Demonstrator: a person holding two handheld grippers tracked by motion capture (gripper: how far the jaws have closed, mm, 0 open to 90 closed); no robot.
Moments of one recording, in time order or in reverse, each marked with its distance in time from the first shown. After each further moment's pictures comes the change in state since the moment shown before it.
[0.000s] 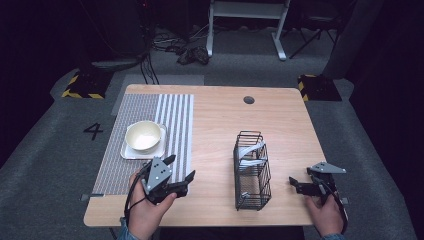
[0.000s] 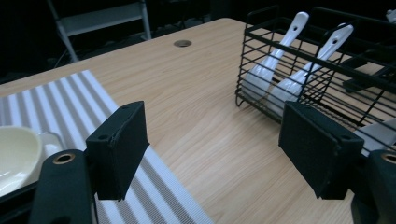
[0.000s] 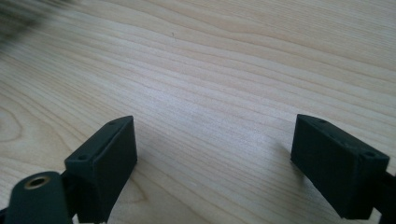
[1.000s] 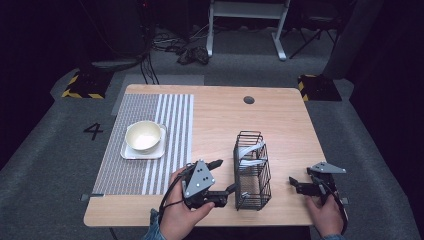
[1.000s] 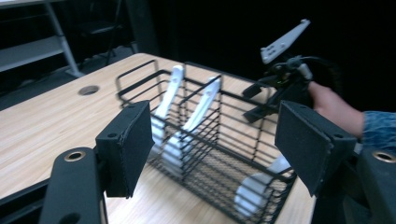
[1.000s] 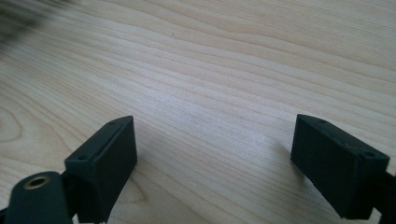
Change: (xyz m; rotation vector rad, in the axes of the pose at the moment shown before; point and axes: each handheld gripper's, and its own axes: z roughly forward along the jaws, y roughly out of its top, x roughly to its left) left arm -0.072 0.040 0.028 -0.080 -0.273 0.100; right arm 0.000 0.000 0.000 -0.001 0.000 0.000
